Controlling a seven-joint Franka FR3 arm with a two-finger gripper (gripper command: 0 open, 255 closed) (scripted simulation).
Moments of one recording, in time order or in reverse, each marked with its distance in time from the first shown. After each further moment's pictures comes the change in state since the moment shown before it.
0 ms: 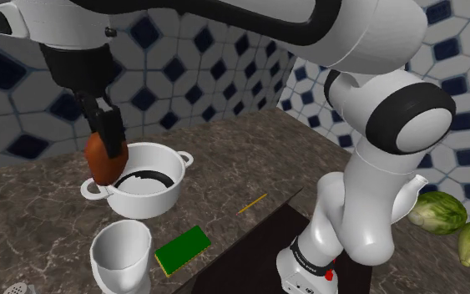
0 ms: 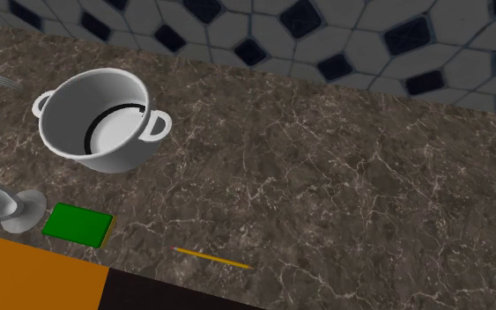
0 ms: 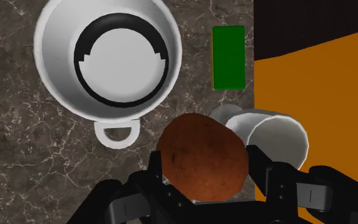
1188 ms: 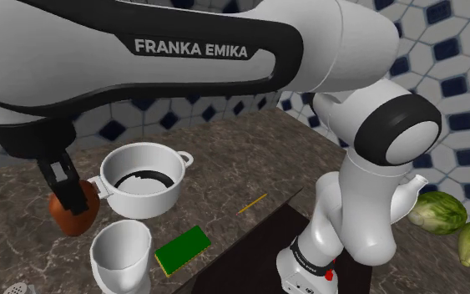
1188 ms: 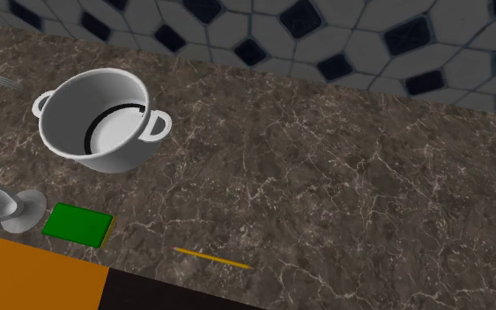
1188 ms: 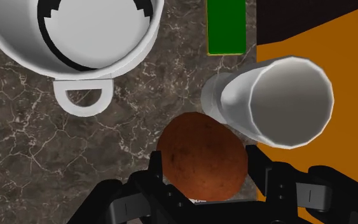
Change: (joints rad) arm 0.068 0.101 0.037 -0.047 -0.002 0.144 0.110
